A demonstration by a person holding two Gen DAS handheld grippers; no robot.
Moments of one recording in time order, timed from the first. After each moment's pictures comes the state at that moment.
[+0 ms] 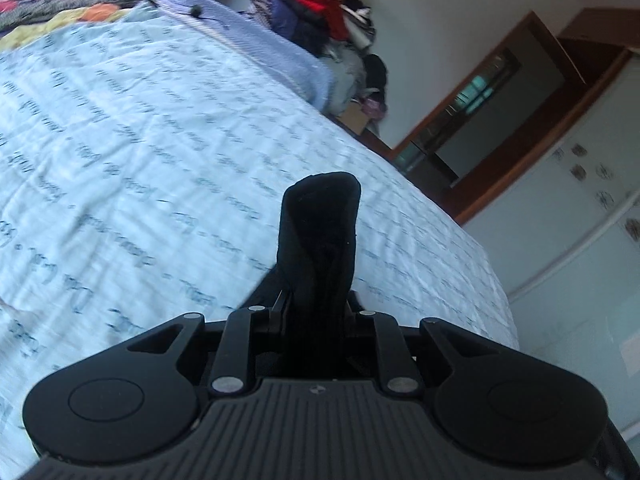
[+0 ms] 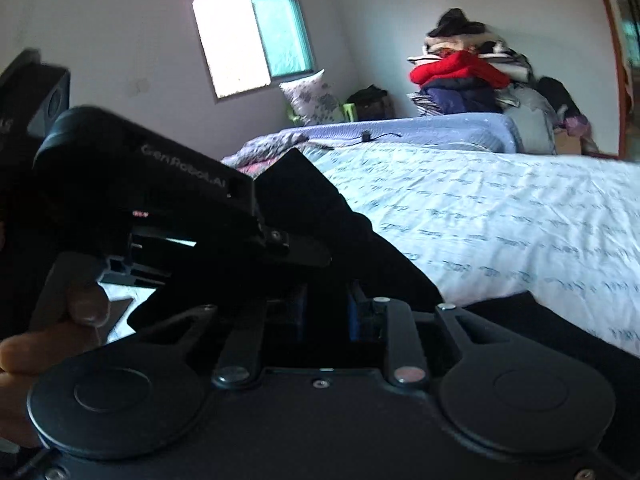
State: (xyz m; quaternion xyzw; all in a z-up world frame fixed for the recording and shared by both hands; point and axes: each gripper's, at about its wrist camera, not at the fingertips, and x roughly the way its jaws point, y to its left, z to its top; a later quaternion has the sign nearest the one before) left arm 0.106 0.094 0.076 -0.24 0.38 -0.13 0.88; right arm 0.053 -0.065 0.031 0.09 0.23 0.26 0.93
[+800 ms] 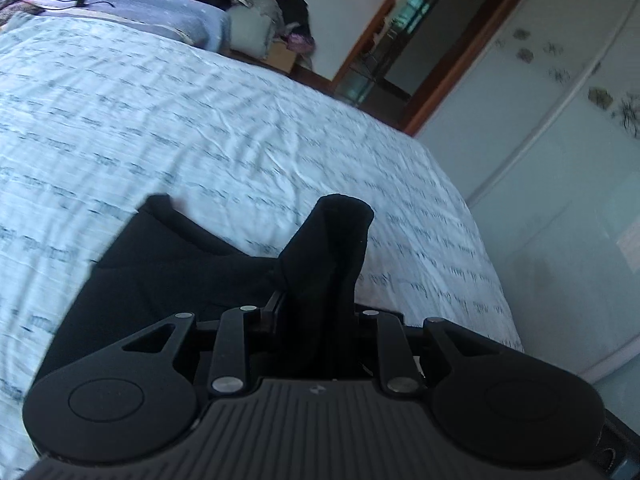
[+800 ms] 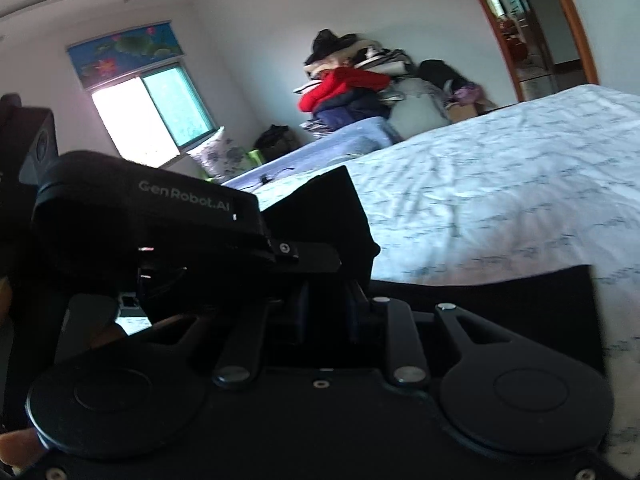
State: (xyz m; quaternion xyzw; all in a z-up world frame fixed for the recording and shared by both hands) left arm 0.079 -0.122 0.055 -0.14 0.42 -0.22 0.87; right arm 0.005 -0.239 0.003 0.22 0.22 0.13 0.94
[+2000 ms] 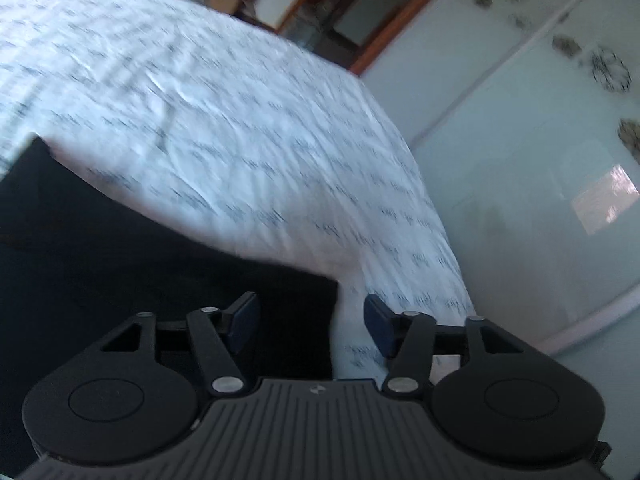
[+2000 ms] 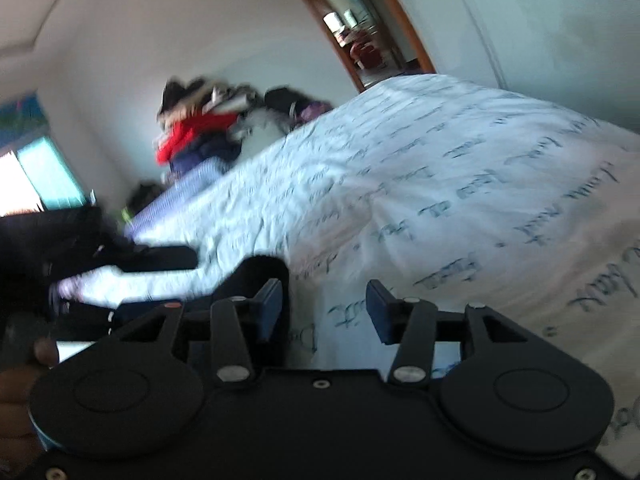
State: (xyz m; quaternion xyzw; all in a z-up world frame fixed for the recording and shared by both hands) left arm 0.087 -0.215 0.010 -0.15 0.46 -0.29 0.83; right arm -0.063 -0.413 -0.061 0.31 0.21 -0.07 0.93
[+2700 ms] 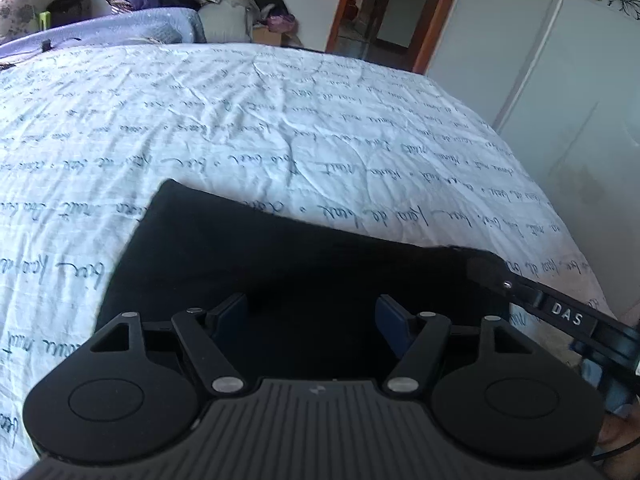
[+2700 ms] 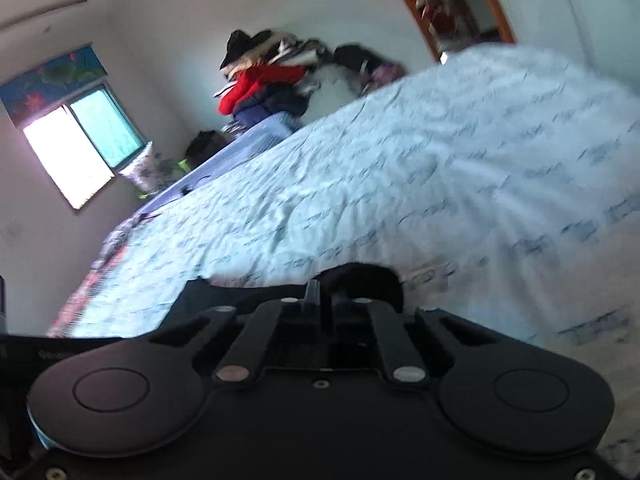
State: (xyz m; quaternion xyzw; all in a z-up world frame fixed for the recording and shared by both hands) left arm 0.074 -0.172 0.004 0.00 0.42 -0.20 0.88; right arm 0.010 -0.388 -0.051 0.25 0.25 0.04 0.93
